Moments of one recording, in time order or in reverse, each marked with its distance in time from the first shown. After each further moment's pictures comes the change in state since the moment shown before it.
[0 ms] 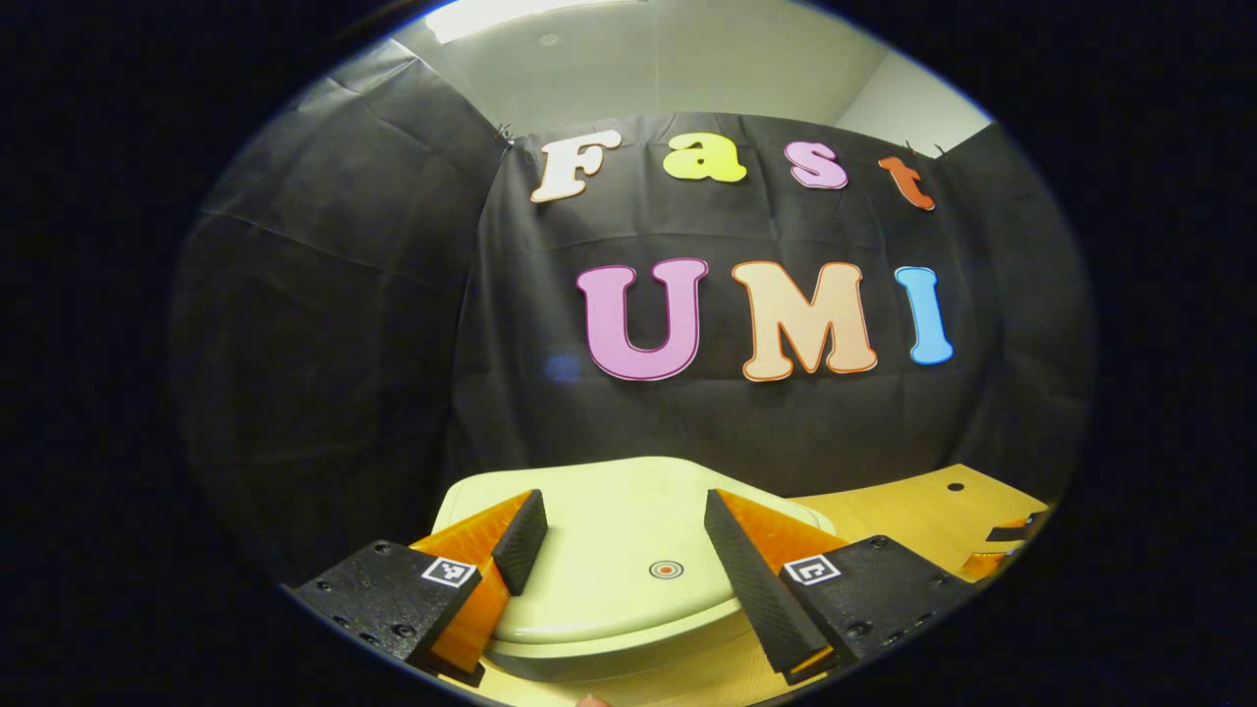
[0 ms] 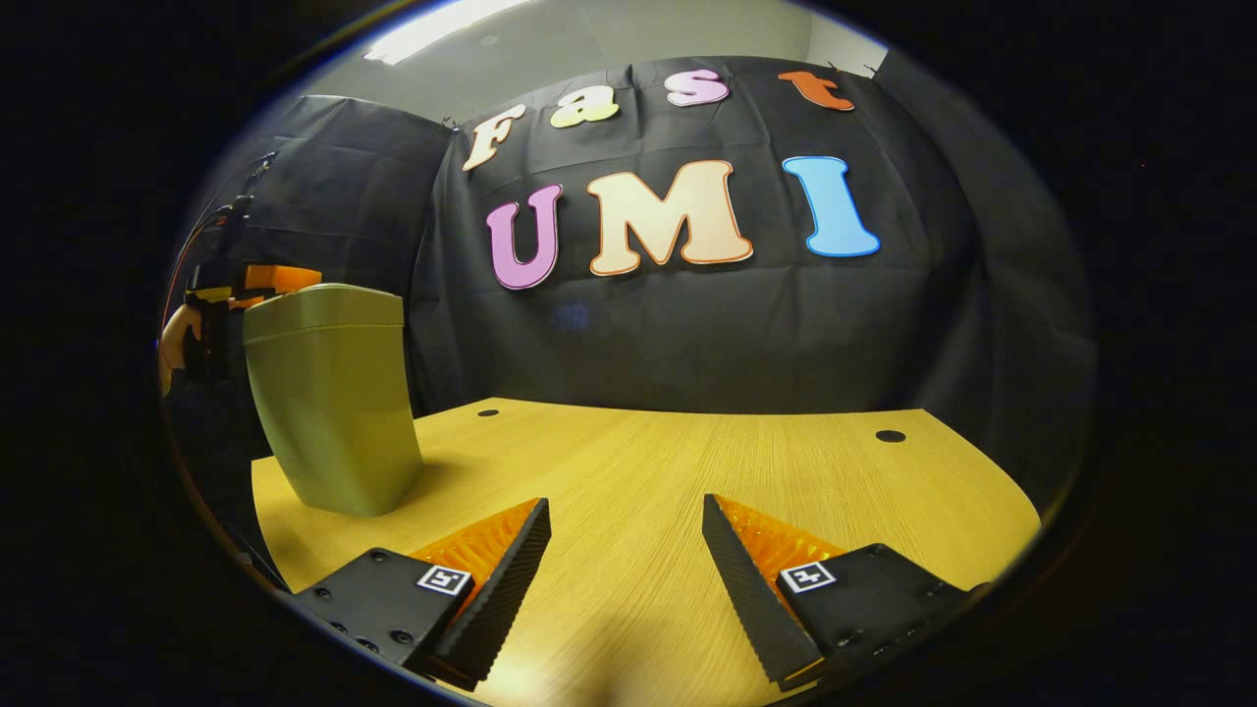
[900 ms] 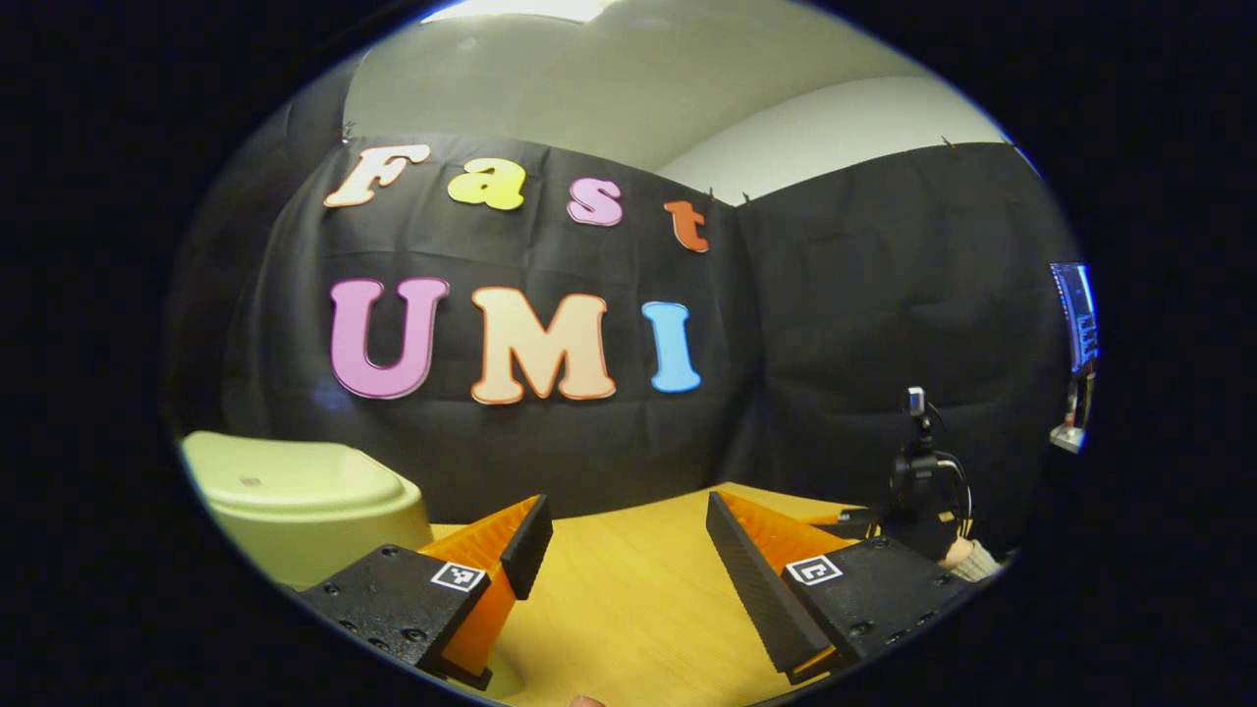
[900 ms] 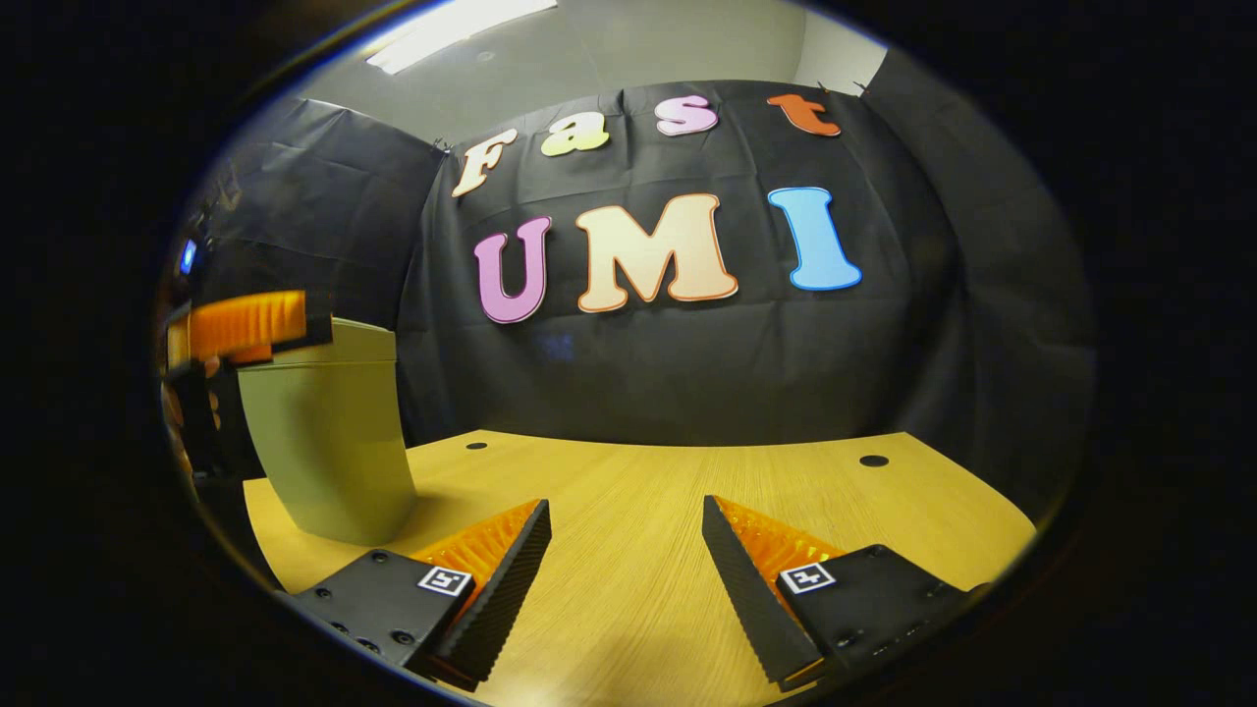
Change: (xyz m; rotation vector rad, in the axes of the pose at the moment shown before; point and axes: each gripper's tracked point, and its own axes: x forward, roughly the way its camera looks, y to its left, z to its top) left arm -0.074 -0.224 -0.047 -0.067 -0.108 -0.735; right arm -0.005 0.004 0.030 -0.006 -0.102 -0.067
